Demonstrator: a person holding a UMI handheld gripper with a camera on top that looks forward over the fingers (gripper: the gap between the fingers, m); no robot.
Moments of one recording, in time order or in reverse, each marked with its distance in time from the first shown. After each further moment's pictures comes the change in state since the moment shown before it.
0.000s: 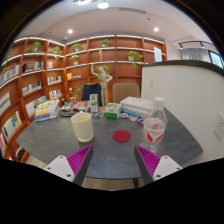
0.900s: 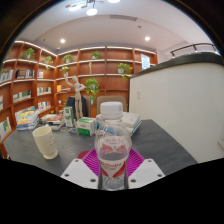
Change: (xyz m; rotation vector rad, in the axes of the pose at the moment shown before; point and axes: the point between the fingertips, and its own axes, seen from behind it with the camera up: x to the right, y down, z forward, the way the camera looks) arm 0.130 -0.041 0.103 0.171 0.088 -0.001
